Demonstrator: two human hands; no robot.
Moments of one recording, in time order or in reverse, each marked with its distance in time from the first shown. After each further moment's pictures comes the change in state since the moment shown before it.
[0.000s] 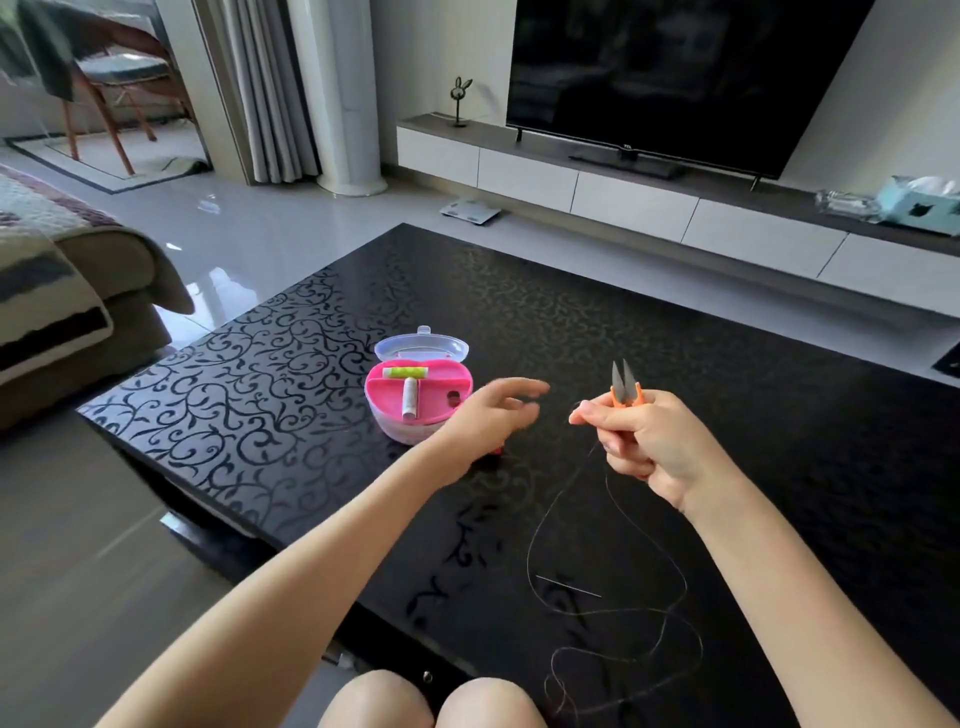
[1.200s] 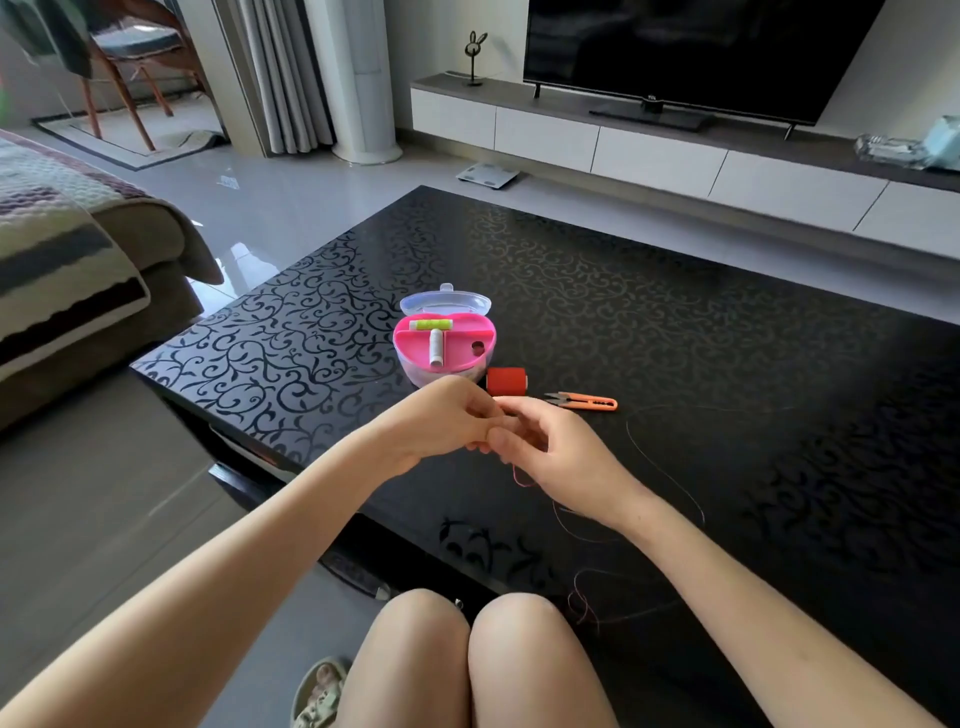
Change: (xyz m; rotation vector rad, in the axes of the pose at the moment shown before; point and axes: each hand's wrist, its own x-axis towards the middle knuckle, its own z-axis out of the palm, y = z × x) left_hand -0.093 0.016 -0.032 0.203 -0.138 -0.137; right_hand -0.045 0.051 0.073 -0.393 -0.301 -0.325
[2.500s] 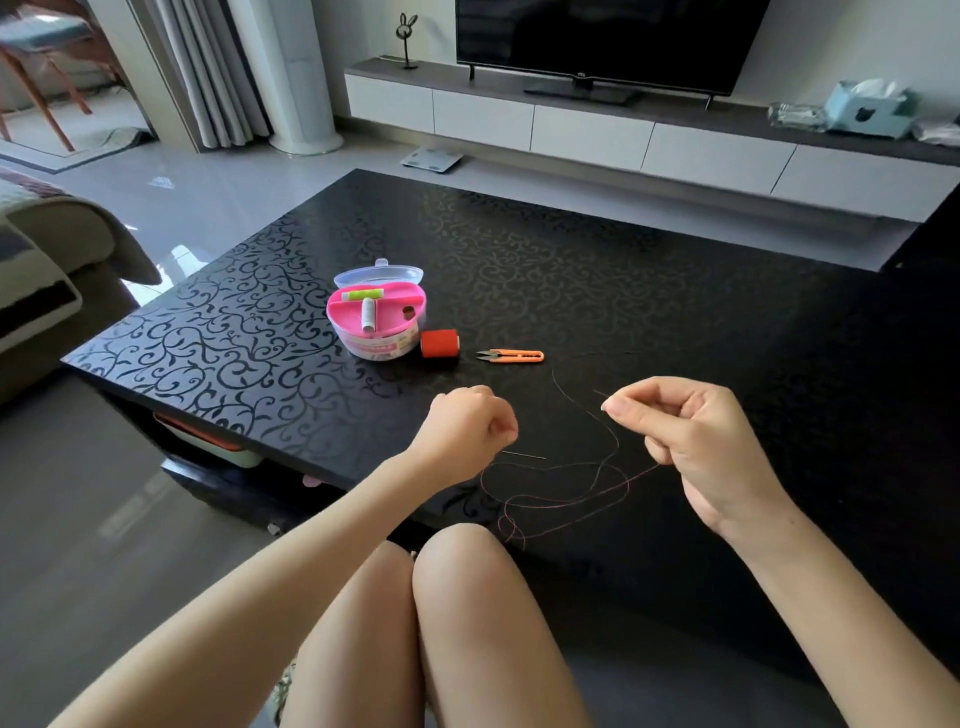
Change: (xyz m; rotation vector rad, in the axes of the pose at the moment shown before) left_hand 0.006 0.007 0.106 0.522 0.152 0.245; right_hand -0.133 -0.021 -0.073 0.276 0.540 0.123
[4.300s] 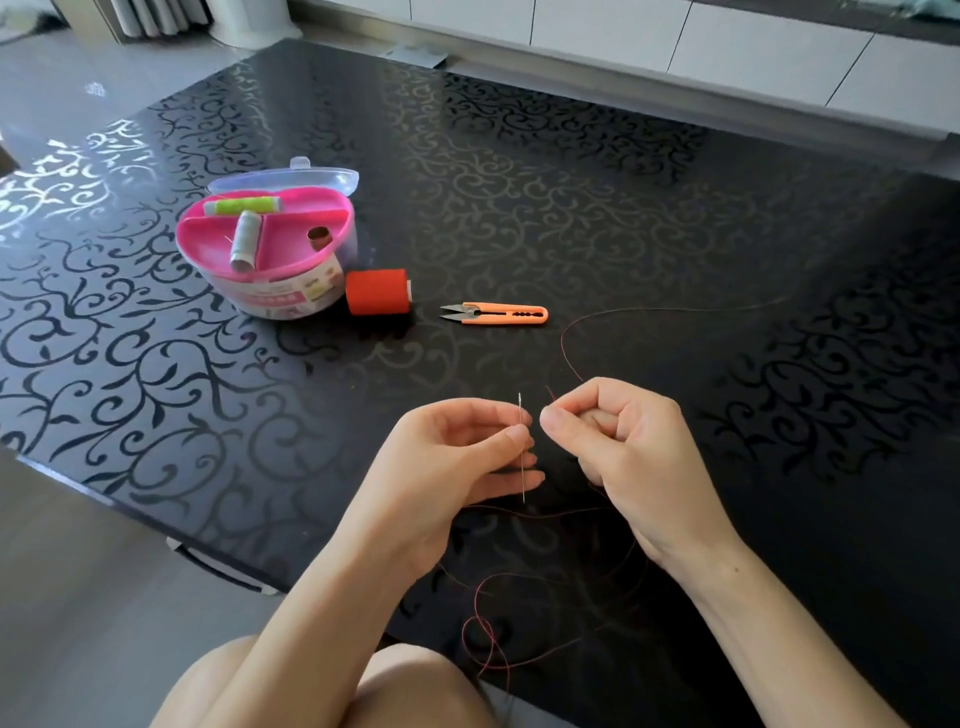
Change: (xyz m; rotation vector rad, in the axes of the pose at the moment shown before) left_hand 0.036 -0.010 0.060 -1.370 0.068 -0.541; right_hand 0.099 0.140 0.032 -0.140 -0.099 0.028
